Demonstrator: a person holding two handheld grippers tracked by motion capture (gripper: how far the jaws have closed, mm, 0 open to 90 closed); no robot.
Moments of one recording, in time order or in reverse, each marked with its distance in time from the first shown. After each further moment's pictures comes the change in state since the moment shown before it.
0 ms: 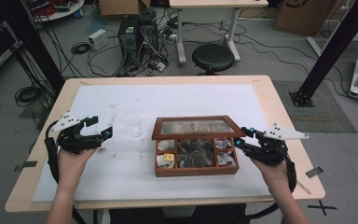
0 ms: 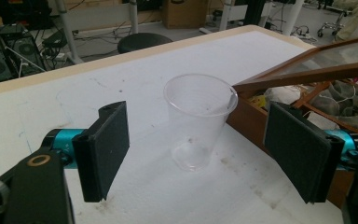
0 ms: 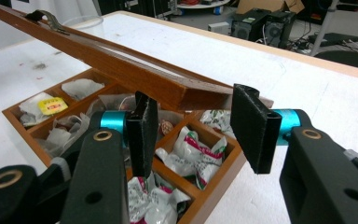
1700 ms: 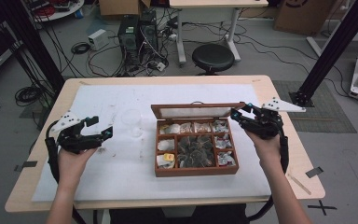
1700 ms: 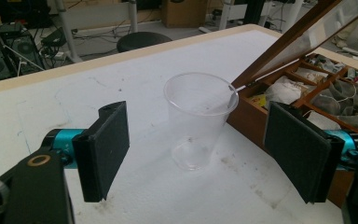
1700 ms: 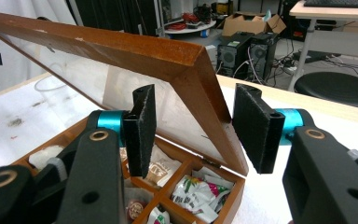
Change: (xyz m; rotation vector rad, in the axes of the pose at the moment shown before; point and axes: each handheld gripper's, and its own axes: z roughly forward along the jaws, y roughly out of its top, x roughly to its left) left arm 0.001 -0.001 0.001 0.003 -0.003 -0.002; right arm -0.027 0.050 0.031 -0.088 -0.041 0.061
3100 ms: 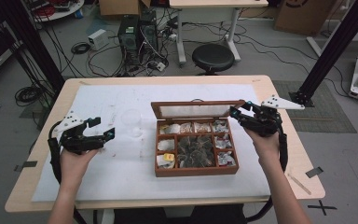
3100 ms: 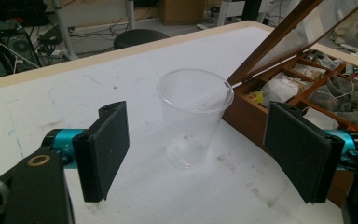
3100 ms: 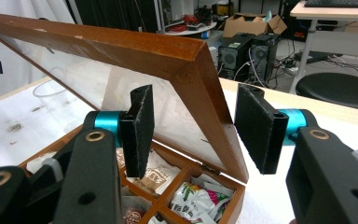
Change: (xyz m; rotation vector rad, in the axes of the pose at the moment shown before) left arm -0.004 -0.002 0.004 0.012 -0.009 0.006; right arm -0.003 0.003 0.005 -0.003 0.006 0.012
